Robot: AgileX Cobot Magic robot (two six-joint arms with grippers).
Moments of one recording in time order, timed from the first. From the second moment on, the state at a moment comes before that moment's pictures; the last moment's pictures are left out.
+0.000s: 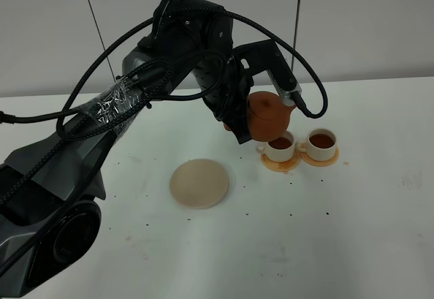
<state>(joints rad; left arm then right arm) -0.58 2.40 -2.39 0.11 1.19 0.67 0.19 -0.01 -0.49 -0.05 1.06 0.13</state>
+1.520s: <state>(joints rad) -0.58 2.05 -1.57 0.28 1.03 0.04 0.19 -0.01 -0.49 -0.05 1.06 0.13</state>
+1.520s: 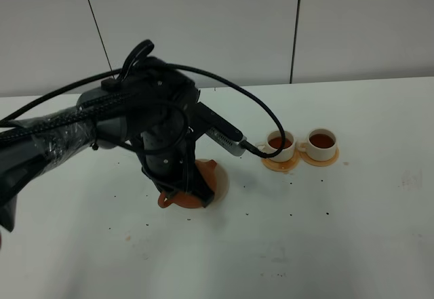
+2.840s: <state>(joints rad) -0.54 1.98 -1.30 0.33 0.55 -0.29 0.19 -0.01 -0.49 -0.05 1.06 0.13</state>
